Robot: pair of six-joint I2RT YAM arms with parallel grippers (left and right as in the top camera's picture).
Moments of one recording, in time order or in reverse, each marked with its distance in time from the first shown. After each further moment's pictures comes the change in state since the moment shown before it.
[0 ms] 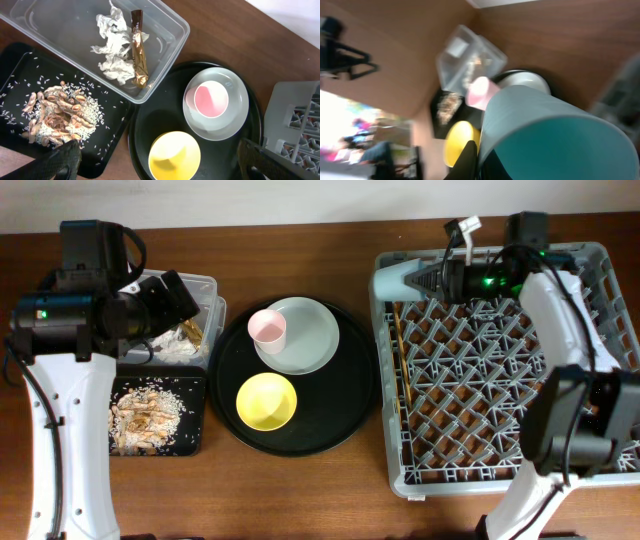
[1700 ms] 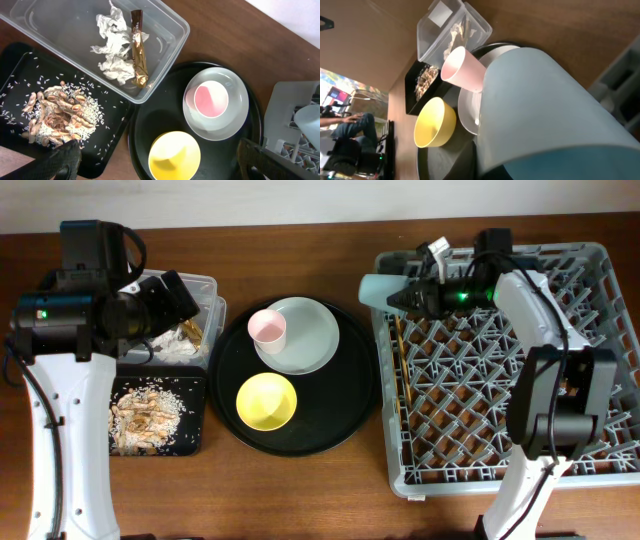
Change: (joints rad) left arm 0.000 0.000 0.000 0.001 0.000 0.000; right arm 0.060 0.098 0.000 -0.032 0.110 -0.214
